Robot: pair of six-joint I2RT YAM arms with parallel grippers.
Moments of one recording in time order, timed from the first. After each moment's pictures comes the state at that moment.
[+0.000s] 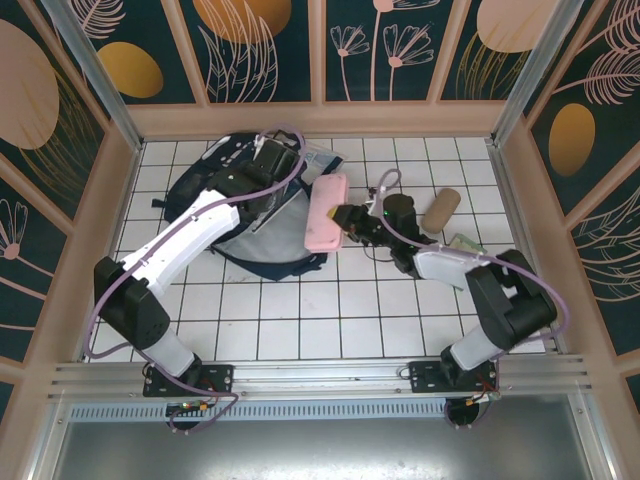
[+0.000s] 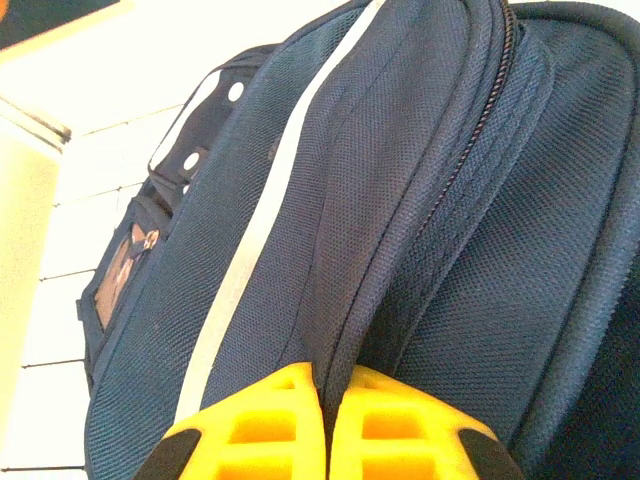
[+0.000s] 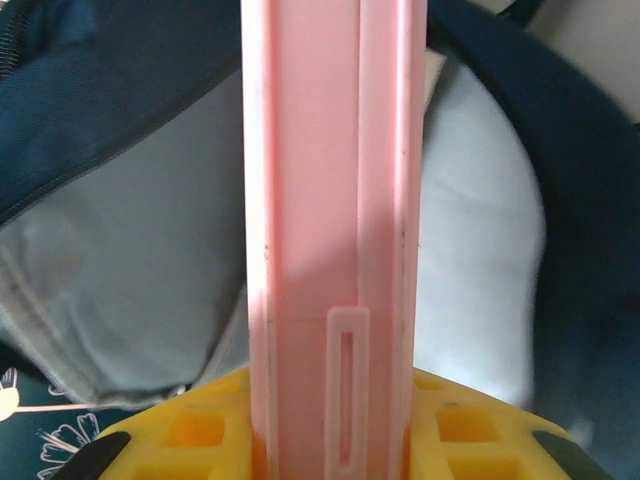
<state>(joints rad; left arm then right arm) -0.64 1.62 1.57 -0.85 -0.57 -0.28 0.54 1.59 0.73 0.57 -0.50 1.16</state>
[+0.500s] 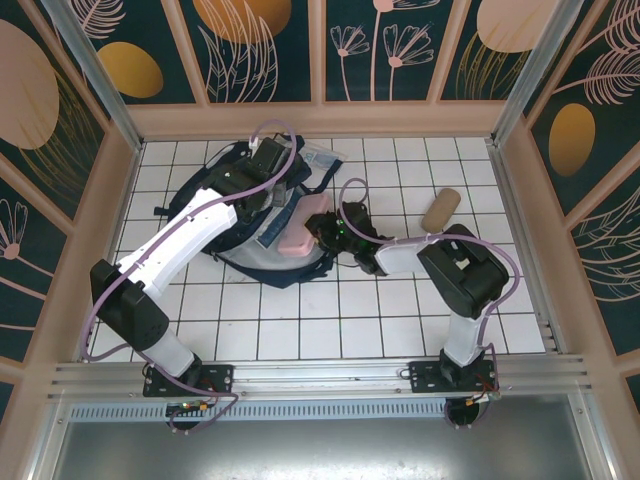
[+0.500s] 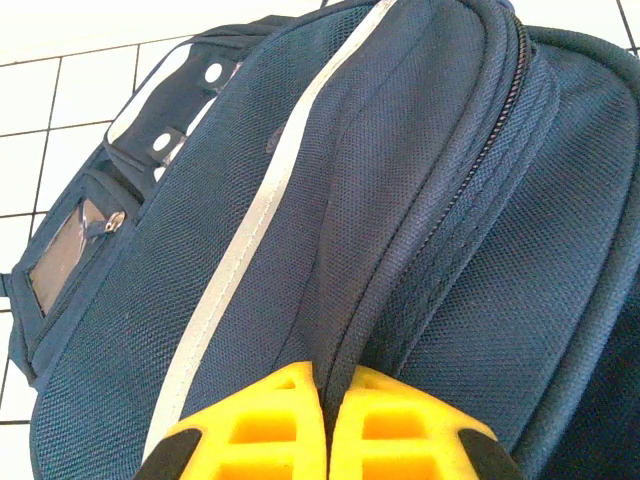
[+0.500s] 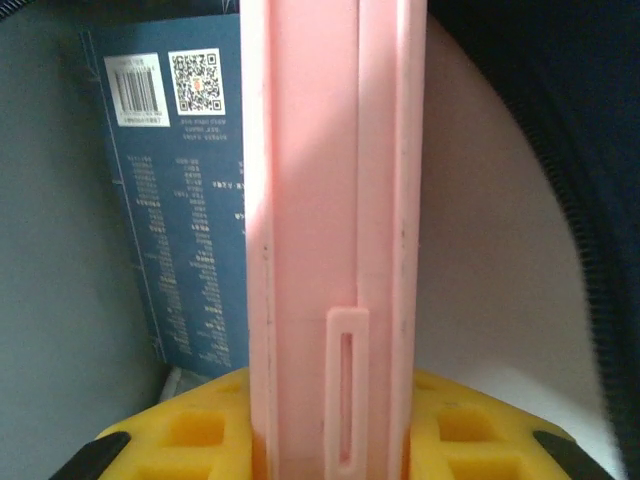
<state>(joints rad) -0.64 1.62 1.61 -0.92 -0.47 -0.43 0.72 1.84 0.88 0.51 -0.19 1.43</state>
